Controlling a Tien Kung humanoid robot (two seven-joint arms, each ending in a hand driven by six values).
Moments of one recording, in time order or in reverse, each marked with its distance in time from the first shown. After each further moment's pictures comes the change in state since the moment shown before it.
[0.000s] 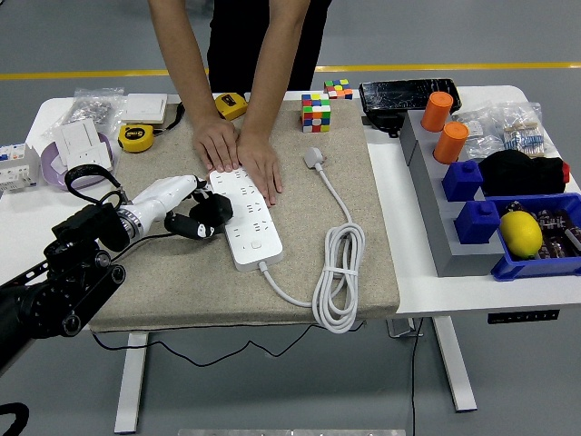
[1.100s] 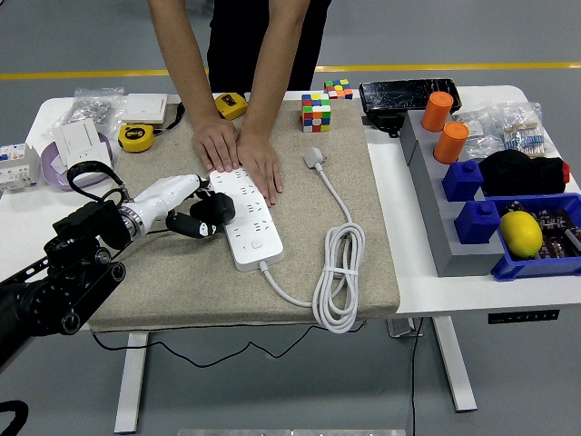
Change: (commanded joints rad) left arm -0.009 0.004 -0.002 -0.010 0.005 -0.028 0.002; right arm 0.003 0.001 0.005 0.000 0.002 -0.003 -0.003
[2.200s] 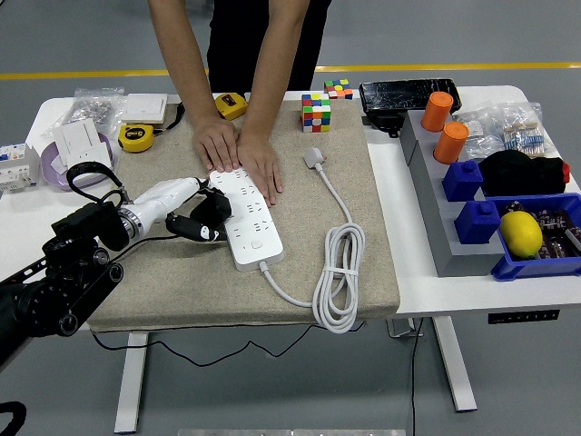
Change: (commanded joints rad) left arm 0.009 0.006 -0.003 -0.009 -0.008 -0.031 -0.001; right arm -0.003 0.000 0.026 0.000 -0.044 -0.014 -0.021
